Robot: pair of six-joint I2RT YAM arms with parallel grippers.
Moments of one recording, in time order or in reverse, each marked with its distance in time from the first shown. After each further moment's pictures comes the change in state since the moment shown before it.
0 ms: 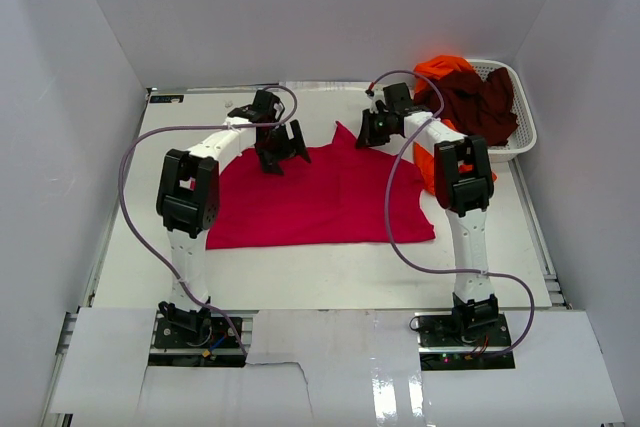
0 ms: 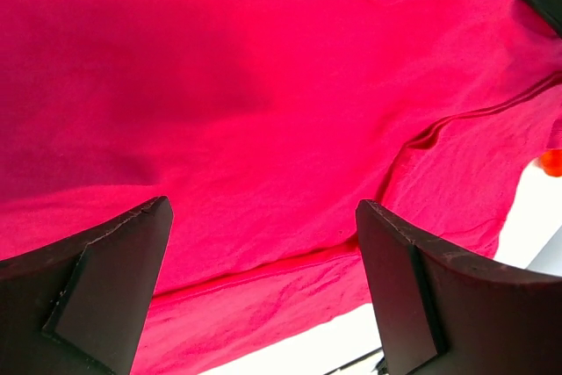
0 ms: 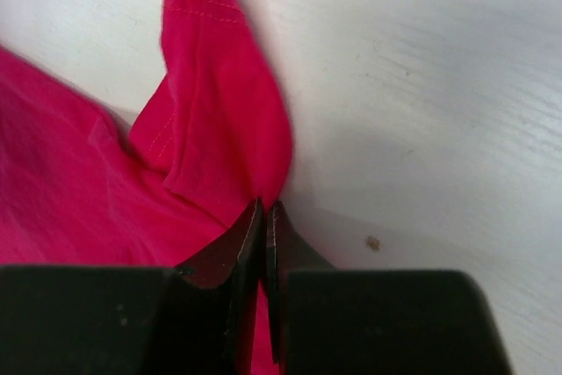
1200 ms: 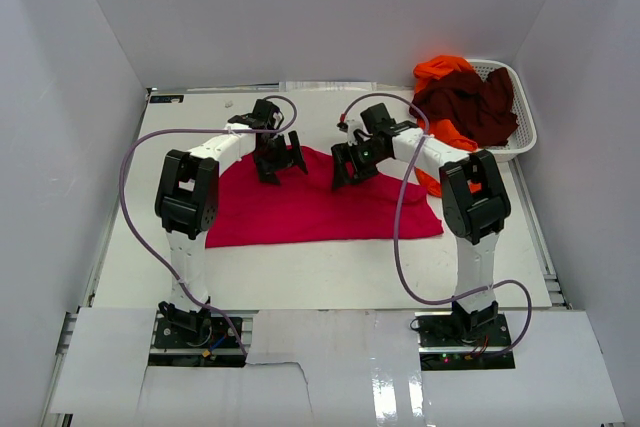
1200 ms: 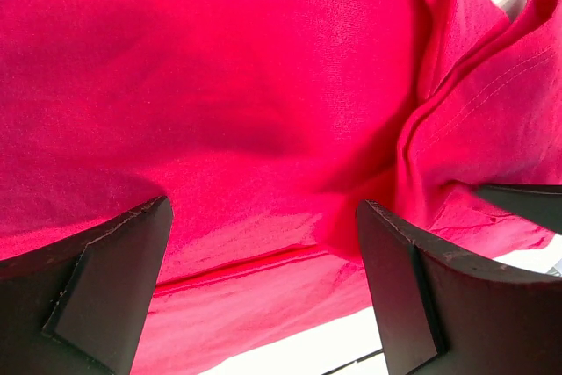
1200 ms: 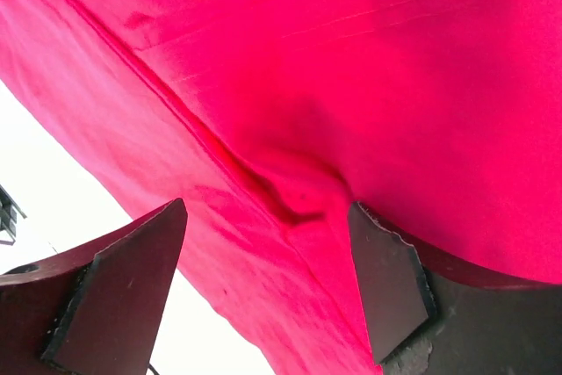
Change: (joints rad) left arm 0.000 -0.021 -0.097 0.006 -0.013 0.015; right arm 0.187 -0.336 -0.377 -0.174 -0.089 -0.127
